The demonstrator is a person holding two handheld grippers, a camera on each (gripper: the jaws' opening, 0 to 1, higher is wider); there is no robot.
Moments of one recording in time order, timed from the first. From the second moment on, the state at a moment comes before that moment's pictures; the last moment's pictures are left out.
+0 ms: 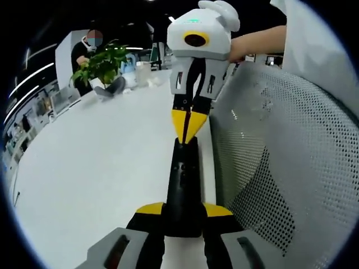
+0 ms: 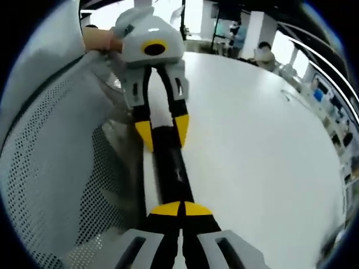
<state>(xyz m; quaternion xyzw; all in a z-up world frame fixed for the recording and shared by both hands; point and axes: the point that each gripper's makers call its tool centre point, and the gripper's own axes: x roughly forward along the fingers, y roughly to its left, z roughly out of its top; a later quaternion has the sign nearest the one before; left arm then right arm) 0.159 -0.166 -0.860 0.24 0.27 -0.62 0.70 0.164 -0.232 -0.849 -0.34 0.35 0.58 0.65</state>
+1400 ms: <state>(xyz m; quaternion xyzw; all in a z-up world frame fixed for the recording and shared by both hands) 0.159 -0.167 -0.860 0.23 0.28 -0.62 0.70 0.161 -0.227 -0.853 -0.39 0.36 0.61 0.59</state>
